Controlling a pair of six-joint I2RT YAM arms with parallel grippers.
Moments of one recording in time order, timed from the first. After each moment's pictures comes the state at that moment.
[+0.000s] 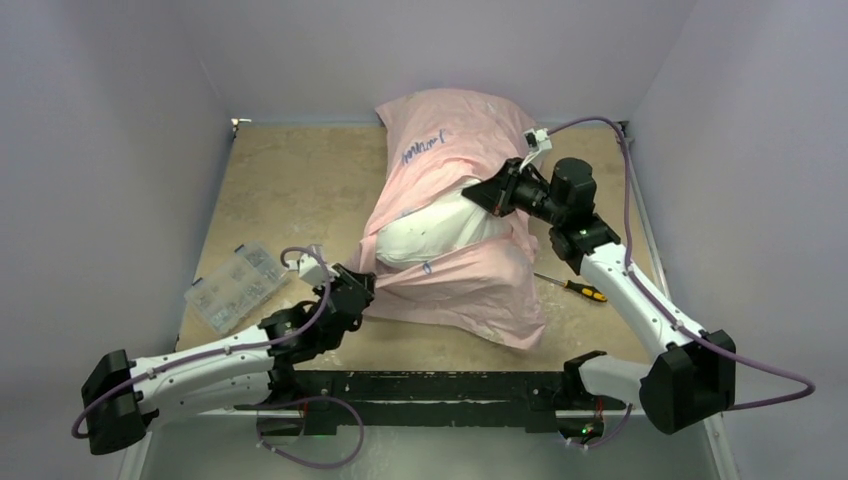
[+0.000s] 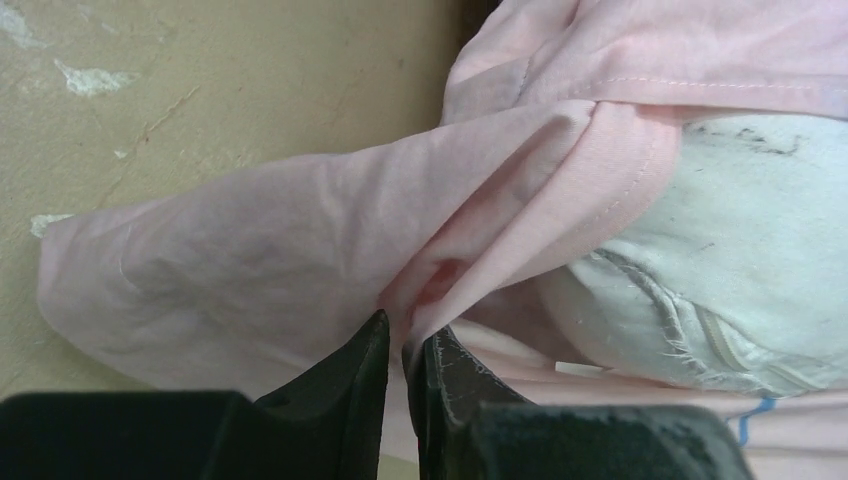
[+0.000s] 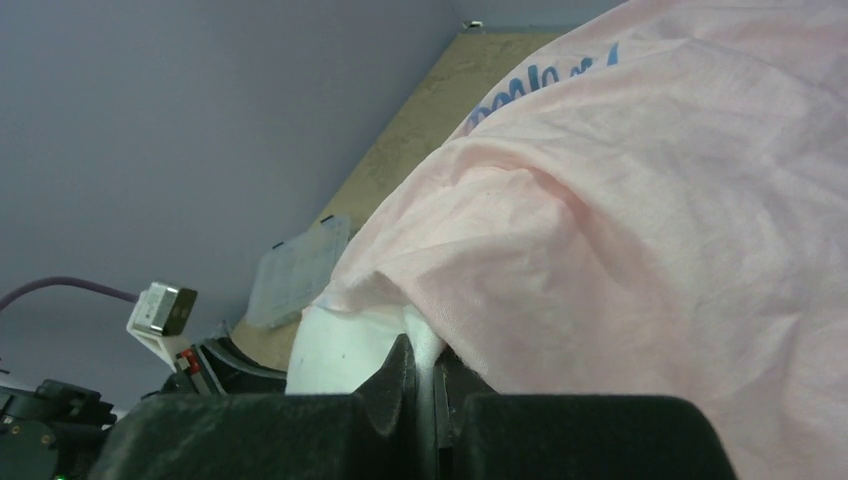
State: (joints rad) left arm -1.06 0.82 0.41 -0.24 -0.83 -1.28; right arm 0.34 1.20 0.95 0.12 -0.54 0.55
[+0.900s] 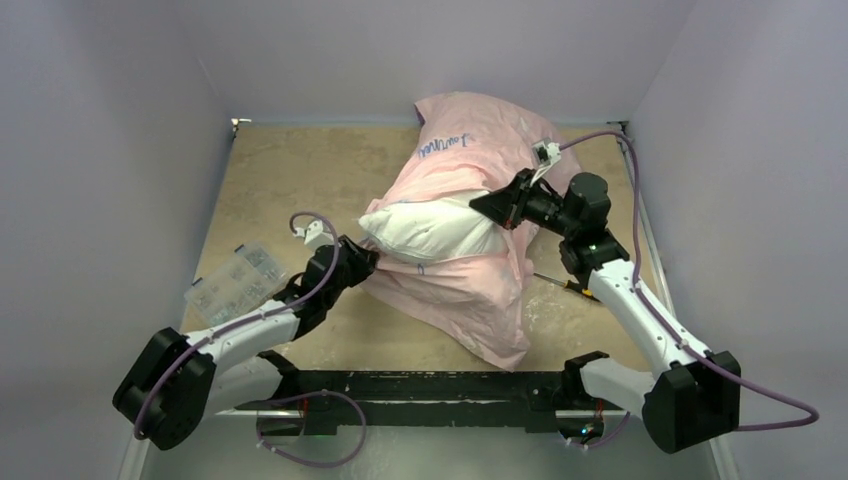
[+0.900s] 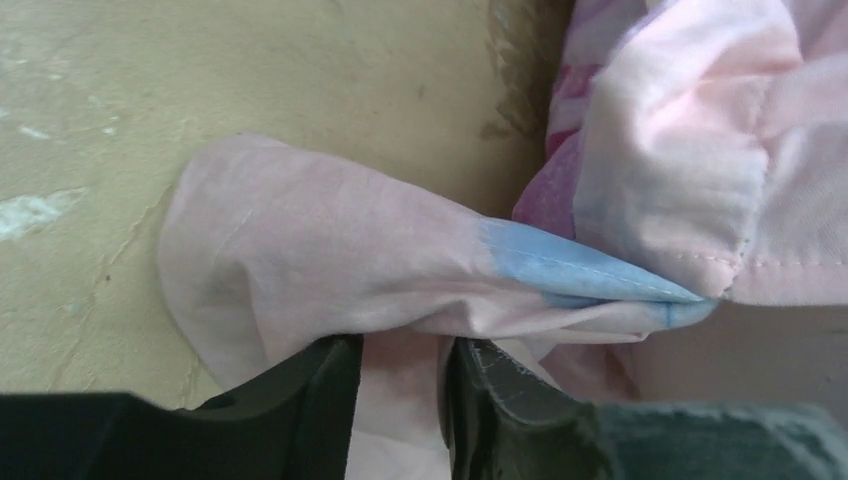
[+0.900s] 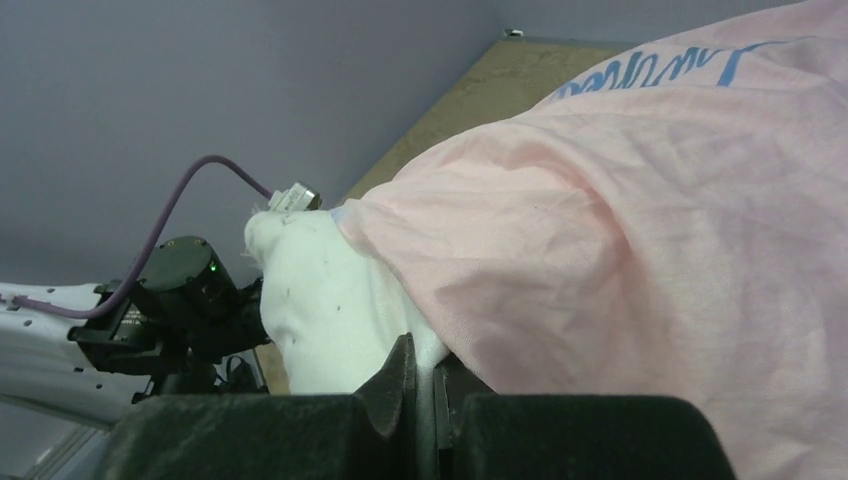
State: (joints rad) left arm -0.59 1.11 0.35 0.26 -0.34 -0.99; right arm 0.28 1.10 0.83 0.20 -0.69 0.51
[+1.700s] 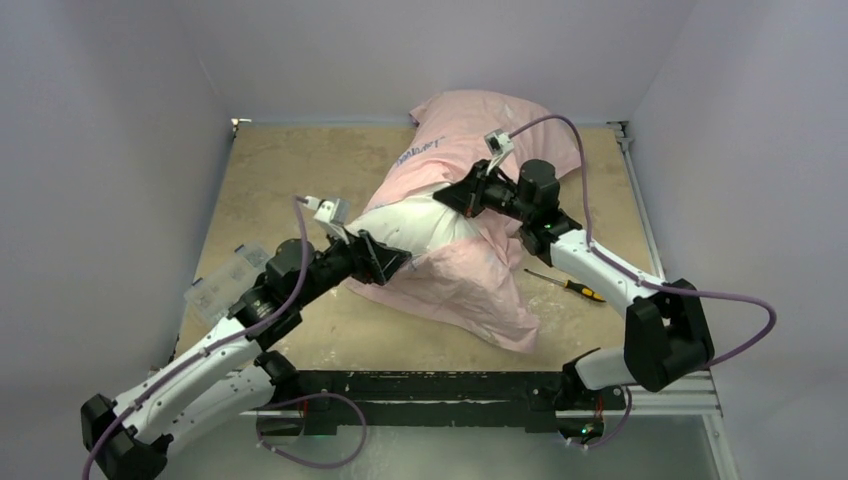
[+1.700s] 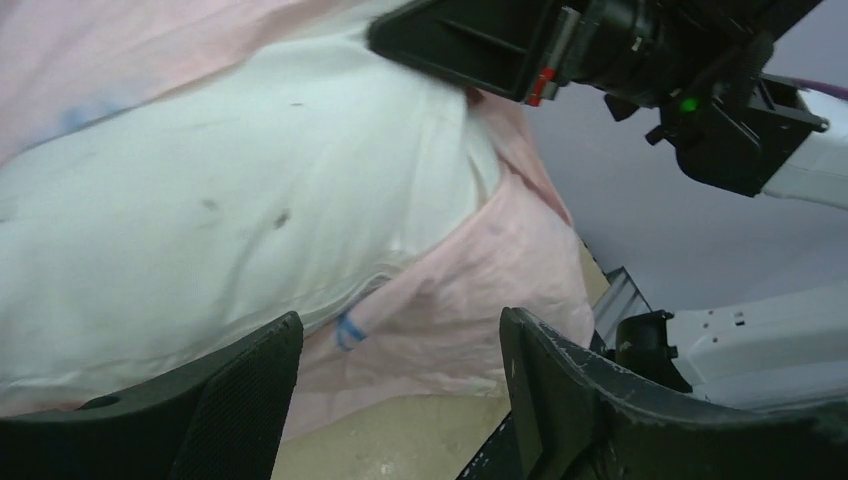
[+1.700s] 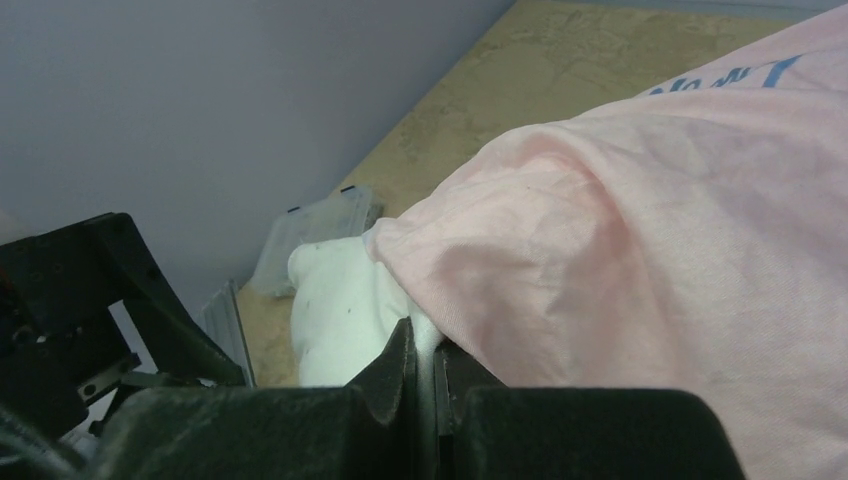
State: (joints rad) left arm -0.69 0.70 0.59 -0.03 0.08 -0.61; right arm 0.42 1.39 0.92 0.40 -0.60 0.52
